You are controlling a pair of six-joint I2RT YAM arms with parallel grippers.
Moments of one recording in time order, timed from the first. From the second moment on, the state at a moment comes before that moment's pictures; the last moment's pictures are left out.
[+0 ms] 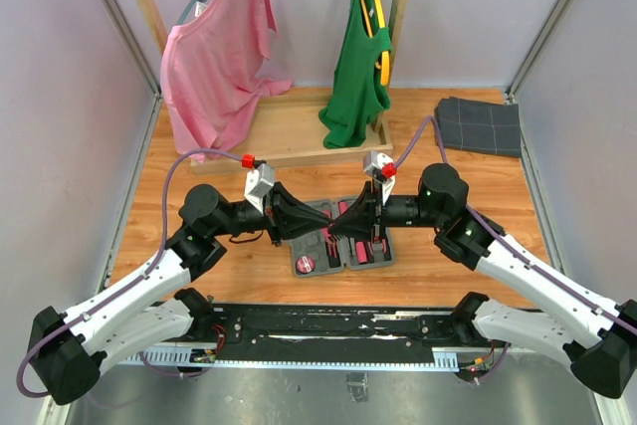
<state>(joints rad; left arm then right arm) -0.71 0.84 0.57 0.49 0.74 -0.39 0.80 0.93 0.80 0.03 -0.75 0.22</state>
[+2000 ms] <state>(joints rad) -0.36 0.93 0.31 0.17 -0.01 -0.66 1.07 1.64 0.83 0.26 0.10 -0.83</state>
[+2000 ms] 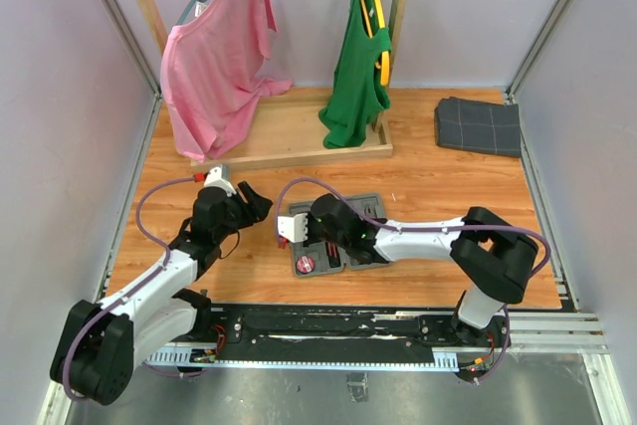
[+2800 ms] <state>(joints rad) -0.30 0.99 0.26 0.37 -0.04 -0.62 1.08 1.88 0.96 0.24 0.20 -0.93</state>
